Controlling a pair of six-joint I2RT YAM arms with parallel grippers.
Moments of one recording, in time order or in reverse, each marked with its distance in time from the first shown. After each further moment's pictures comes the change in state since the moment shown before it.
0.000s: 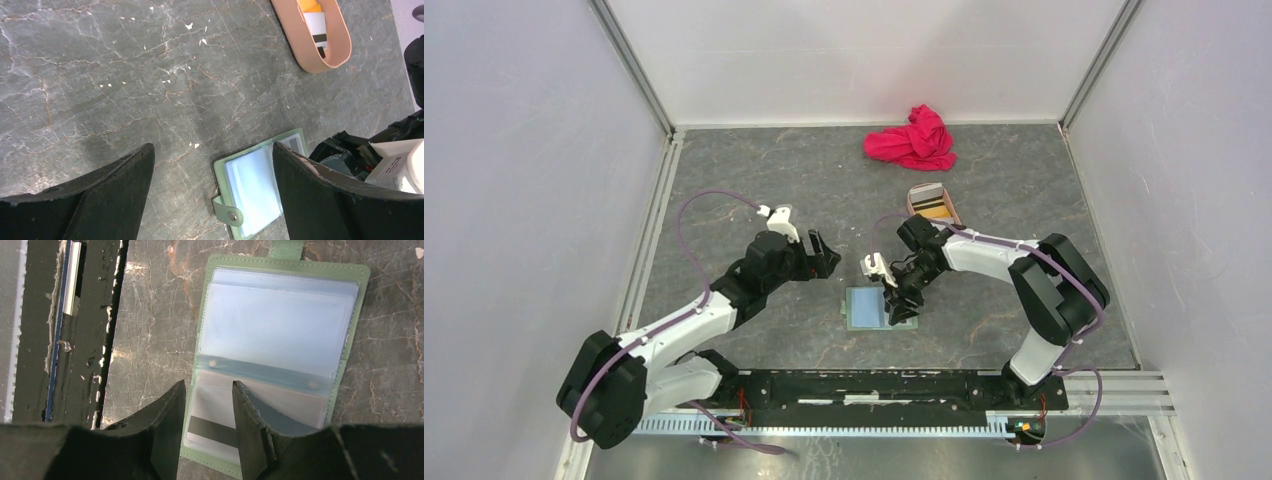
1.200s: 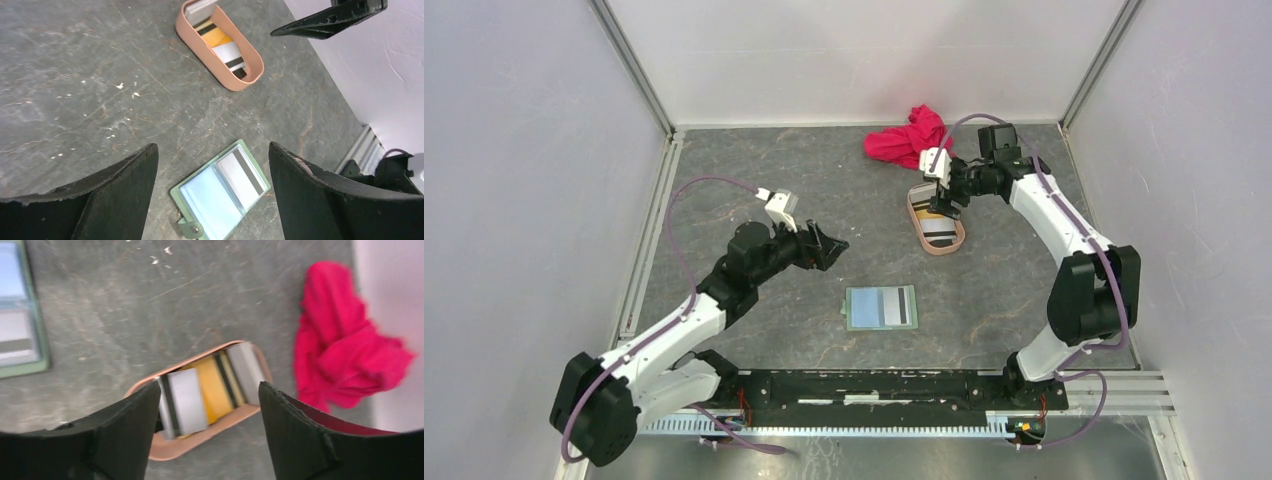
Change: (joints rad) left arm 0.039 -0.062 0.061 0.098 0.264 0.093; right arm -0.452 -0.072 0.407 -0.069 0.121 -0.142
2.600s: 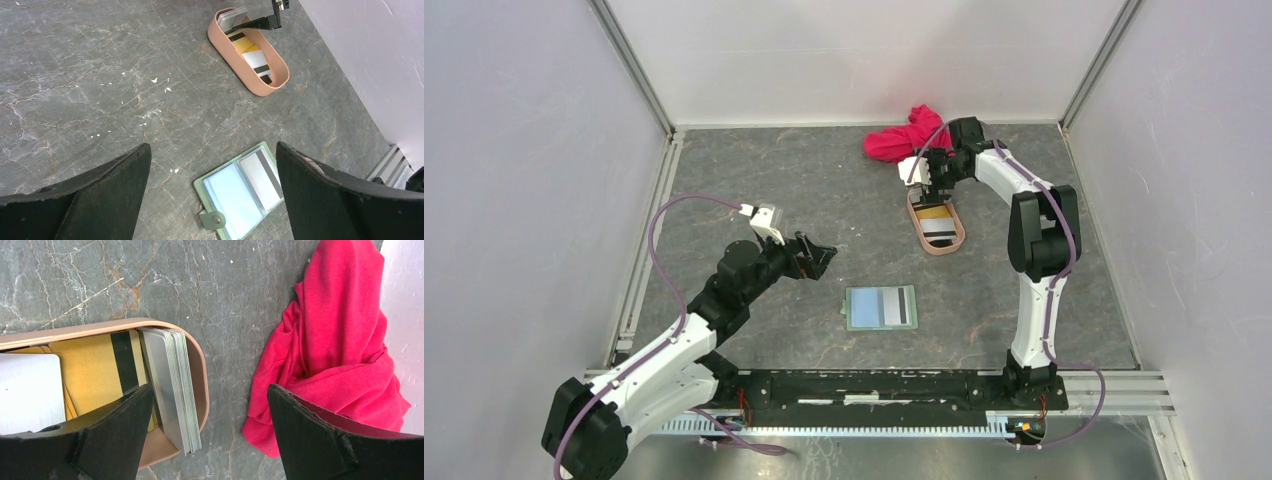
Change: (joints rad) left arm 0.000 -0.179 -0.124 -0.013 -0.159 0.016; right arm 0.010 0.500 0.351 0.065 0.179 -0.473
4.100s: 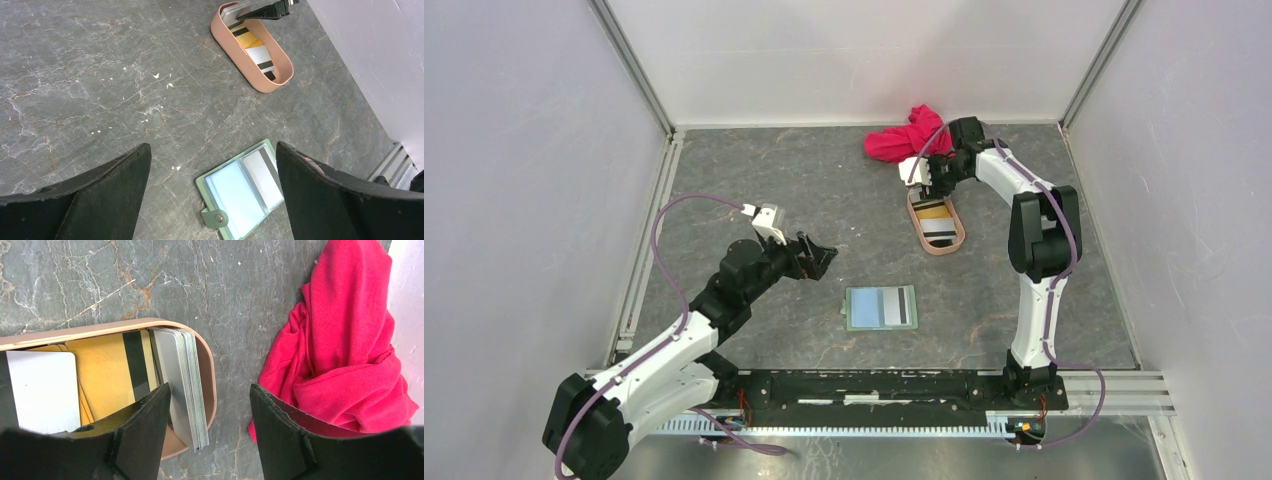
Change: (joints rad) left arm 0.000 0.021 0.000 0.000 0.000 0.000; right arm 0.000 -0.006 0.004 -0.036 -0.005 0.001
